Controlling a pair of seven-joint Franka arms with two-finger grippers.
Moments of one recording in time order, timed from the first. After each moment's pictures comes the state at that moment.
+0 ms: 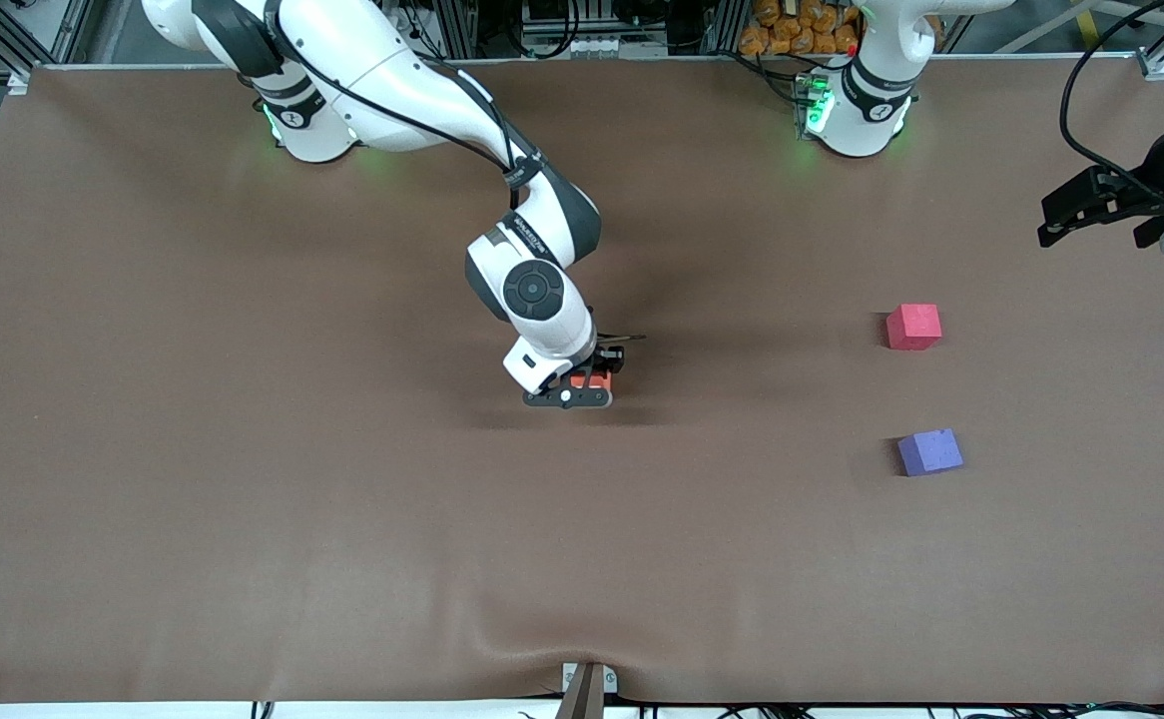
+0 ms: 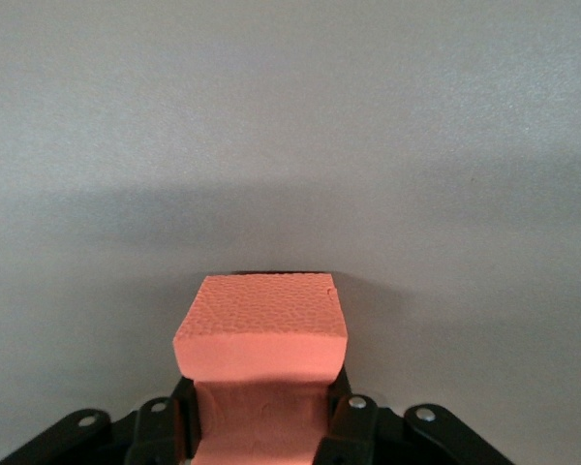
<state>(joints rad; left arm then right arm) -0.03 -0.01 -0.03 -1.51 0.01 1.47 -0.04 0.74 0.82 0.01 -1.42 0.19 2.30 0.66</state>
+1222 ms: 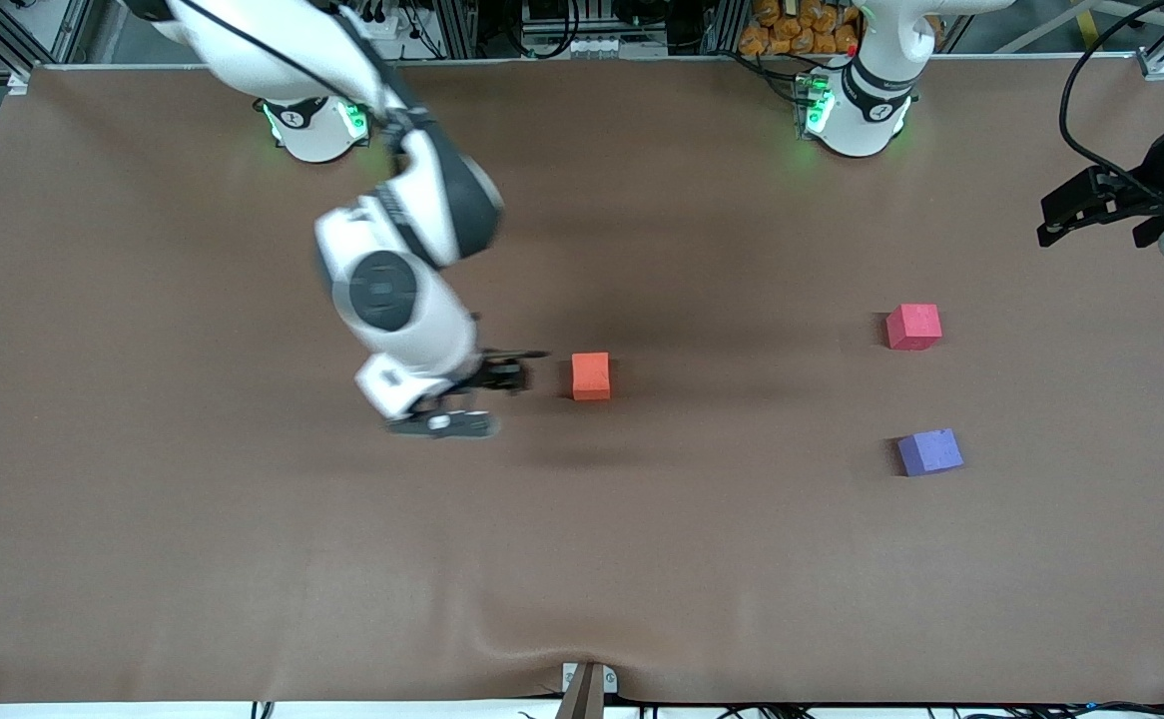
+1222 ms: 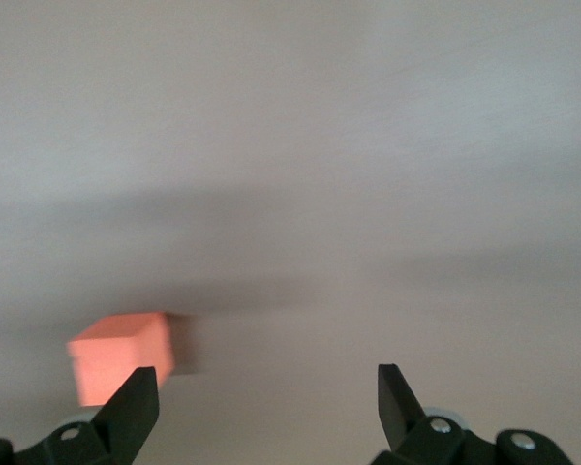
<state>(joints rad) -0.03 -0.02 -0.03 -1.52 0.01 1.47 -0.04 0.52 0.53 -0.05 -1.39 0.09 1.89 0.51</state>
